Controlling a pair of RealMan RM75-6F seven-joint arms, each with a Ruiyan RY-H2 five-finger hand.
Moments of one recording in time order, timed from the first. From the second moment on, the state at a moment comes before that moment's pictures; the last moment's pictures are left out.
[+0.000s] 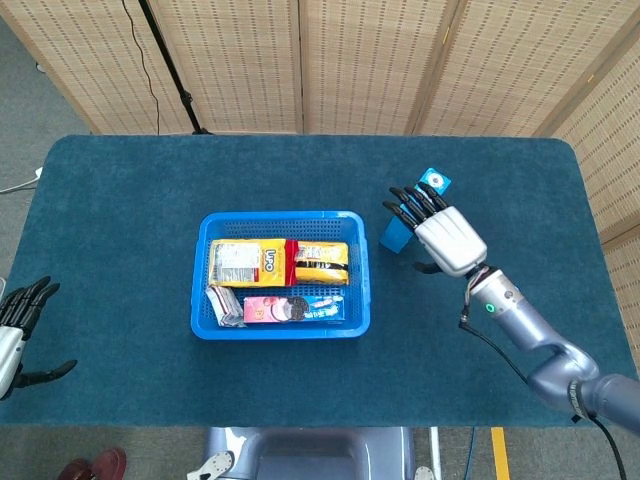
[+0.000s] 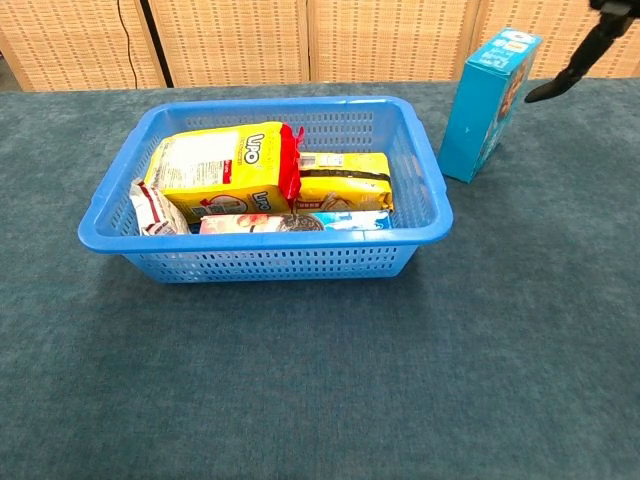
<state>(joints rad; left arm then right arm) -0.09 -1.02 0.02 -1.61 1.61 1.47 -0.29 0.76 -1.22 0.13 -1.38 -1.54 1.12 0.07</state>
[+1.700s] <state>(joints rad) -0.81 -1.38 -0.23 -1.60 0.99 0.80 0.27 0.17 -1.16 0.03 -1.28 -1.60 1.66 0.43</state>
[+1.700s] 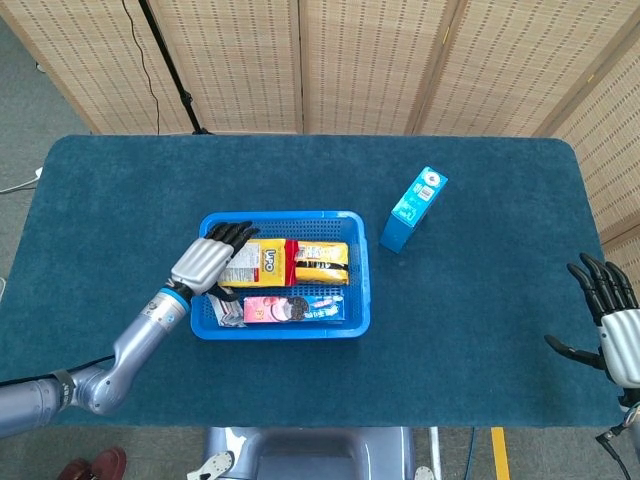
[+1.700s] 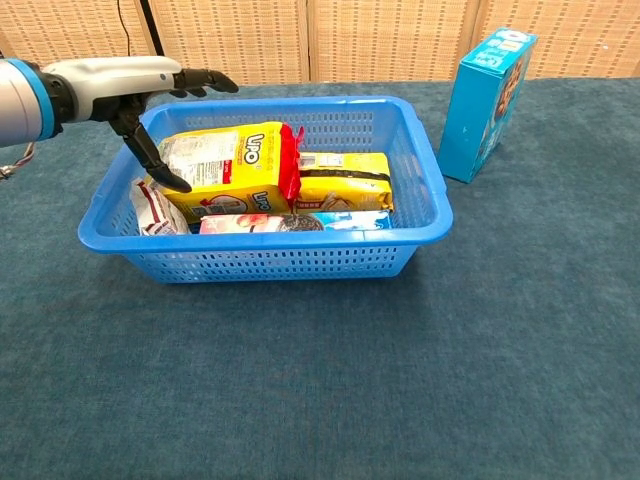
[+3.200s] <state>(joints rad) -0.70 -1.22 -0.32 -1.48 1.14 1.03 -0.17 0.15 -1.17 0.05 -1.31 -1.66 1.66 0.40</state>
